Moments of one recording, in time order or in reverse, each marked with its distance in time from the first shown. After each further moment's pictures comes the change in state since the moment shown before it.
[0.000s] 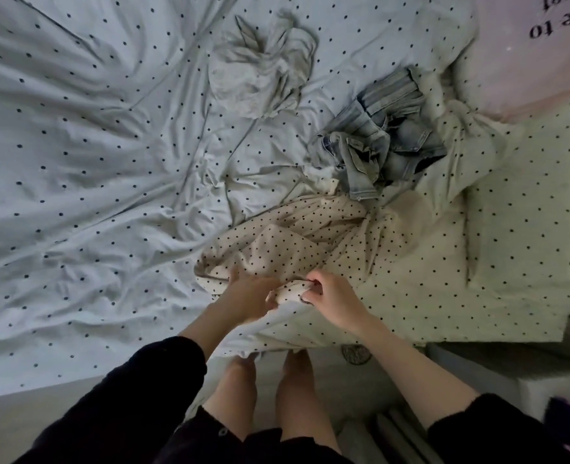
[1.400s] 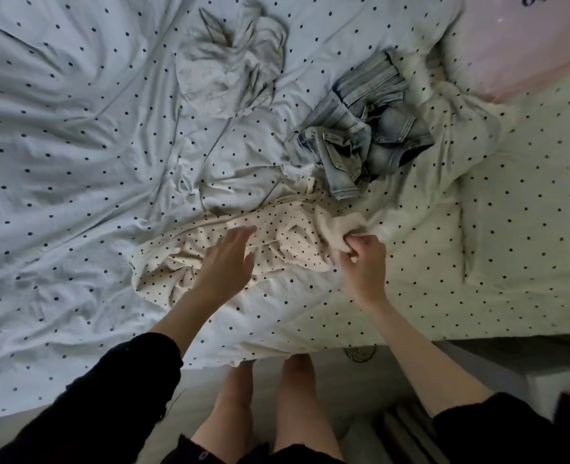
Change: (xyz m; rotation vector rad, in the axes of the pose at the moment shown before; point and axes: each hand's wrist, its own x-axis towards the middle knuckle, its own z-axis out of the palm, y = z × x) left_hand 0.034 0.011 -0.035 -0.254 0.461 -0.084; right_hand 0.035 0.071 -0.036 0.126 0.671 0.113
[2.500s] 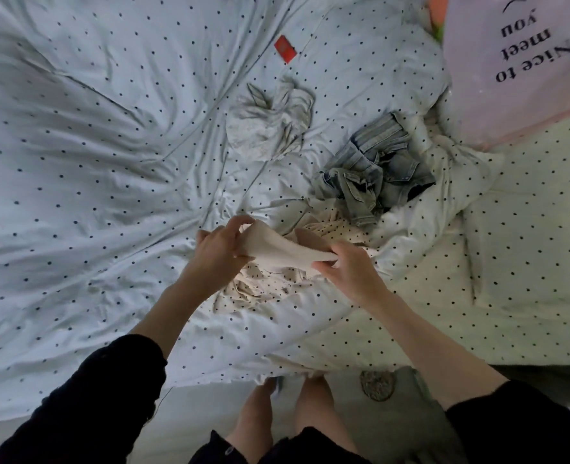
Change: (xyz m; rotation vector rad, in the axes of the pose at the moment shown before) left_hand -0.053 -0.010 -0.103 -0.021 0.271 0.118; right_hand -0.022 -0.100 -0.033 -0.048 -0.274 -0.360
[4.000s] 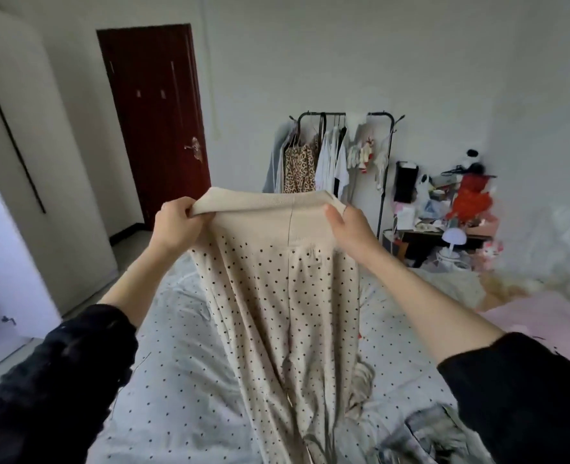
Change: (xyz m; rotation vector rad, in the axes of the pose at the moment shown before) left_hand -0.004 0.125 -0.429 -0.249 1.020 -0.068; right_hand 0.166 -0.342 -0.313 0.383 0.305 -0.472
